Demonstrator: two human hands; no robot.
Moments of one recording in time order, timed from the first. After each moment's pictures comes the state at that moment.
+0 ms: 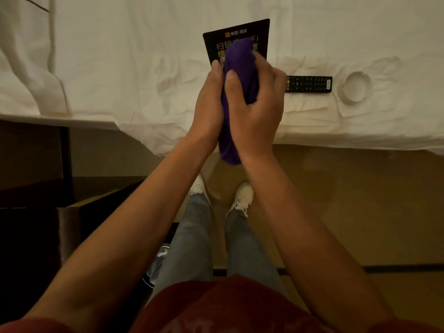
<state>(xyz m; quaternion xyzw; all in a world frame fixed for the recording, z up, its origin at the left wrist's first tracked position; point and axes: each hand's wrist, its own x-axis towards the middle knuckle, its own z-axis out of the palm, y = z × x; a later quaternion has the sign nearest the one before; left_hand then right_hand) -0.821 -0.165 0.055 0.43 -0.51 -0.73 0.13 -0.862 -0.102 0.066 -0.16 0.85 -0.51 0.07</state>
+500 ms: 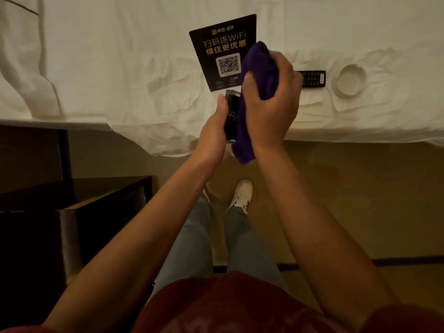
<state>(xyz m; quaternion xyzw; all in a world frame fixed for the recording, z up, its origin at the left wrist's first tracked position) -0.807 -0.121 0.048 0.44 -0.43 -0.79 0.04 -0.896 -0.073 0.046 -0.11 0.87 -0.48 0.02</state>
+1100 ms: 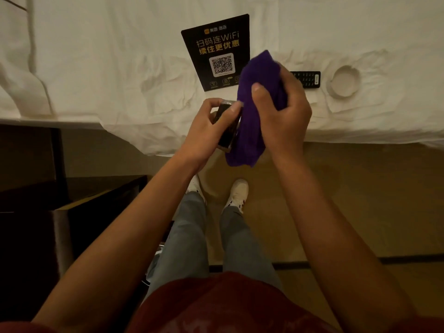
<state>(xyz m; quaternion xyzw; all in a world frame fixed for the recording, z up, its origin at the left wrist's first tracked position) -0.804 -0.137 0.030 0.40 -0.54 -0.73 0.00 -0.912 -0.037 0.062 -0.13 0.84 -0.52 0.13</state>
